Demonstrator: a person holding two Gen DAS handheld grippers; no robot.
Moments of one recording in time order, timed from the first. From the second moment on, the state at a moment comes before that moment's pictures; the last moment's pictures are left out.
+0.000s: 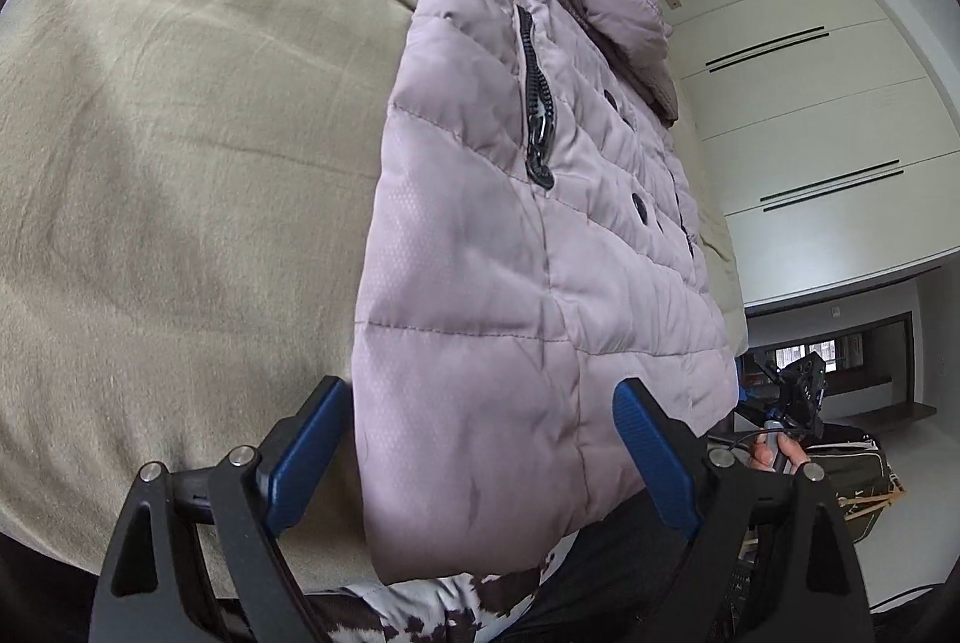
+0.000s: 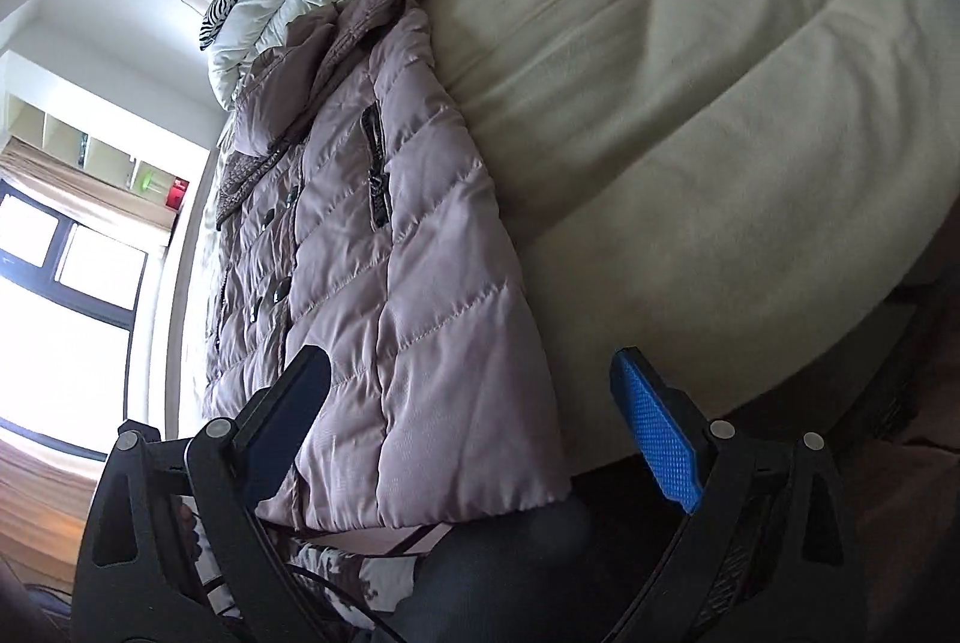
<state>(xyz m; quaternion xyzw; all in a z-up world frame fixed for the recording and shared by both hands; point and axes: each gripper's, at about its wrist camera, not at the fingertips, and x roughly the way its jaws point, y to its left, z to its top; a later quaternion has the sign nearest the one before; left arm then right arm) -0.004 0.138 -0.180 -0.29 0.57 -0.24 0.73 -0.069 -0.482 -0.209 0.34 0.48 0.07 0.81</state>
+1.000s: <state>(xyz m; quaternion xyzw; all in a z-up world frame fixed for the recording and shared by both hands) -0.067 0.114 -0.156 -0.21 0.57 -0.27 0.75 -0.072 -0.459 -0.190 0.29 0.49 0.09 0.82</state>
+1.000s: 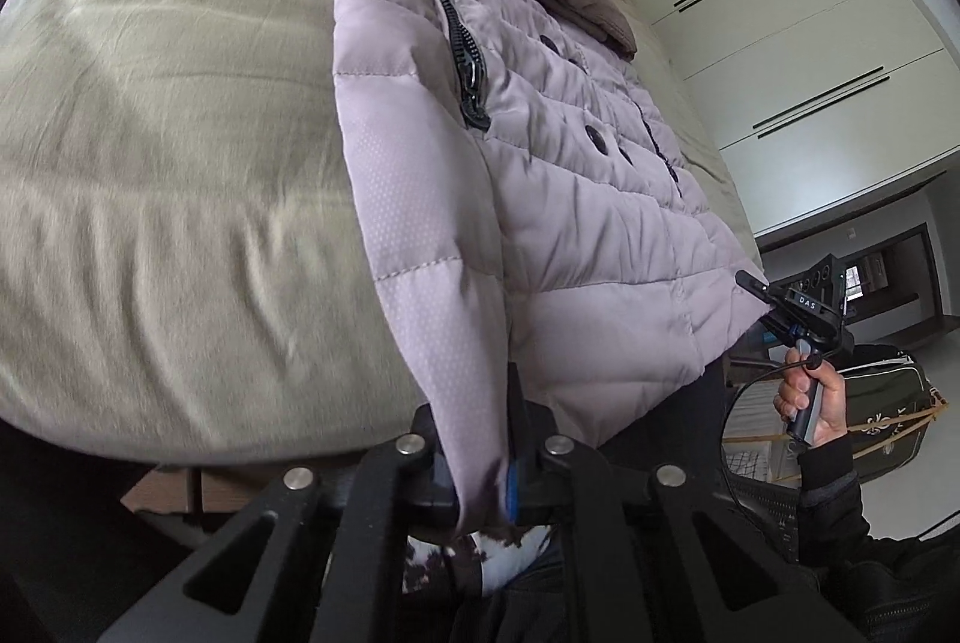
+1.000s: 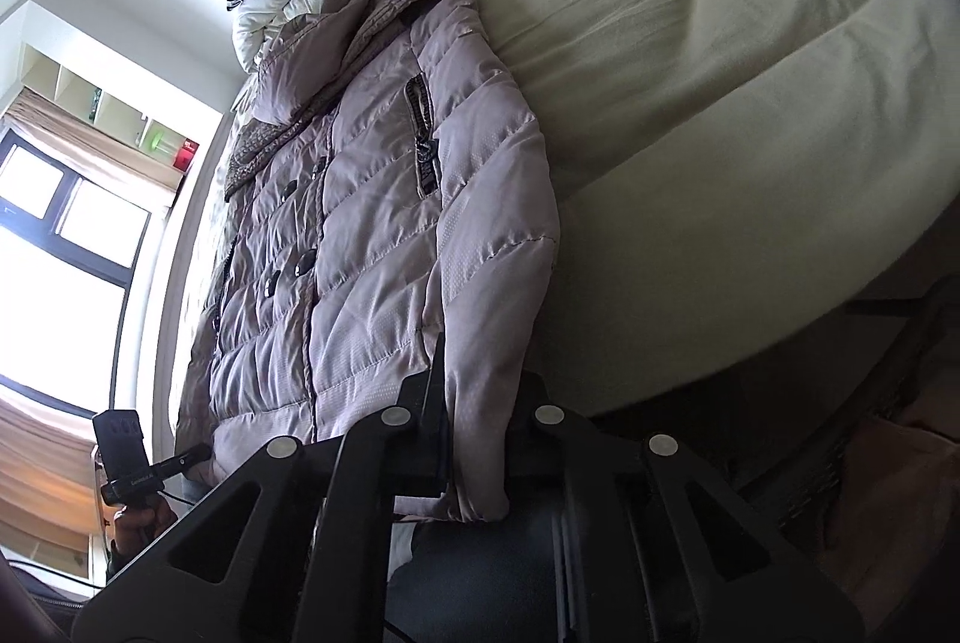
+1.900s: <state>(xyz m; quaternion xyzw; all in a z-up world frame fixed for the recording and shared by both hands) 0.066 0.188 -0.068 -0.57 0.33 -0.30 0.69 0.081 -0.475 -0.052 0.40 0.28 0.16 0.86</state>
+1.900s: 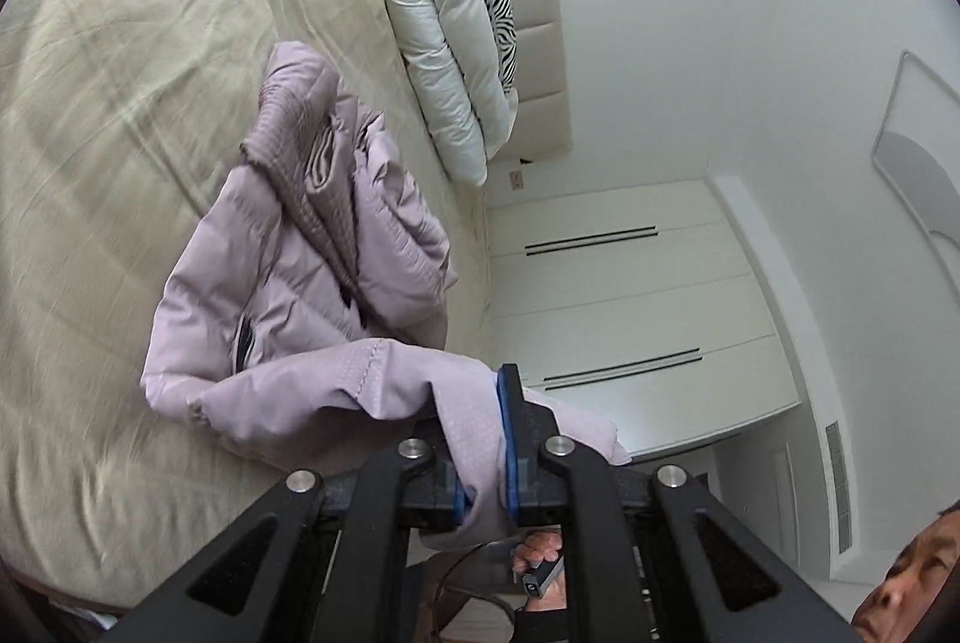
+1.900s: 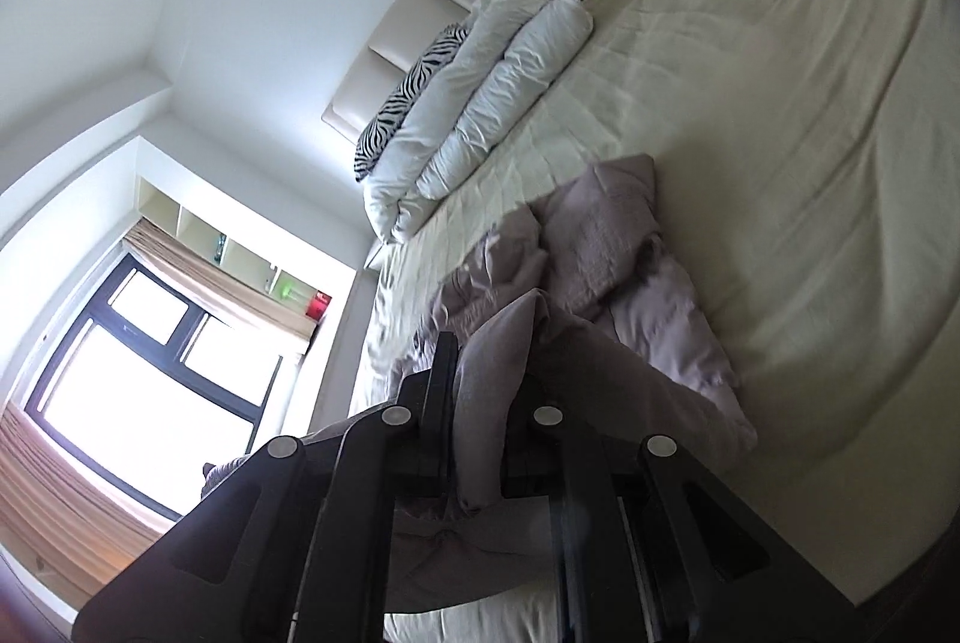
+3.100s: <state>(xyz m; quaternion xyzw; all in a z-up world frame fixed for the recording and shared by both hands) 0.419 0.194 -0.161 -0.49 0.40 -0.16 0.76 0.537 -0.381 -0.169 0.28 0.38 0.02 0.88</state>
